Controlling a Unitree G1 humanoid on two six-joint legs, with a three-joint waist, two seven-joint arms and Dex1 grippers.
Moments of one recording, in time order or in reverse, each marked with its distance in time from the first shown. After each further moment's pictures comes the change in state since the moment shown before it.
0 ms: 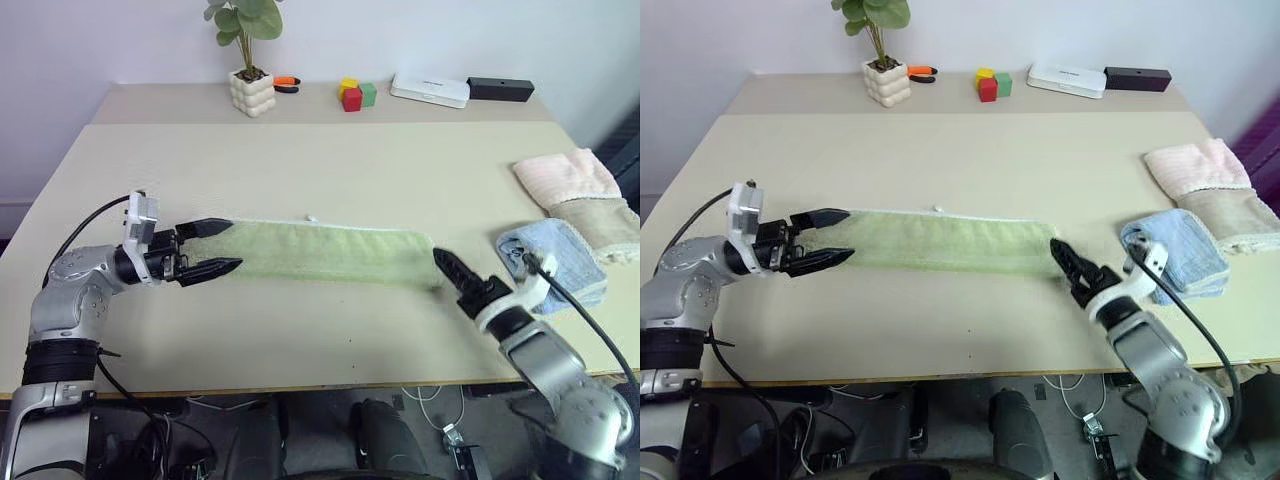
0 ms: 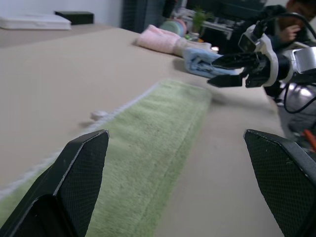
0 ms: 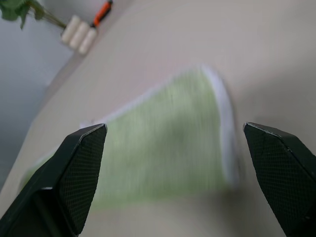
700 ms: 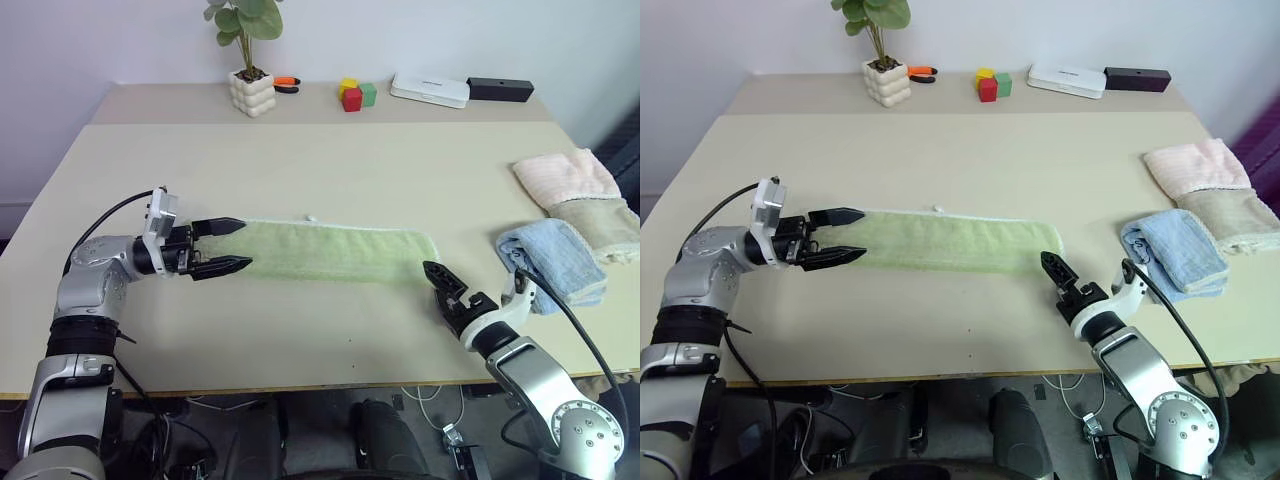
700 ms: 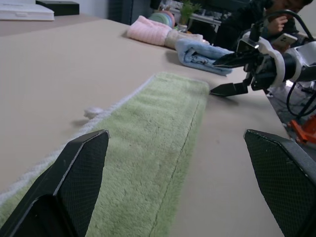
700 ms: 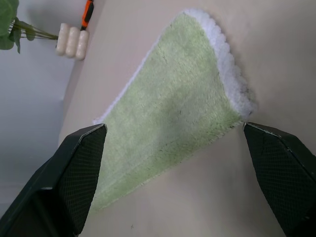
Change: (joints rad) left arm -0.062 -0.035 -0.036 0.094 0.065 -0.060 -0.046; right arm 0.021 -0.020 0.170 0.057 0.247 -0.195 -0.215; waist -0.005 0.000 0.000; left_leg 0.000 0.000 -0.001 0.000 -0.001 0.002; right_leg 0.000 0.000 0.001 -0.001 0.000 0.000
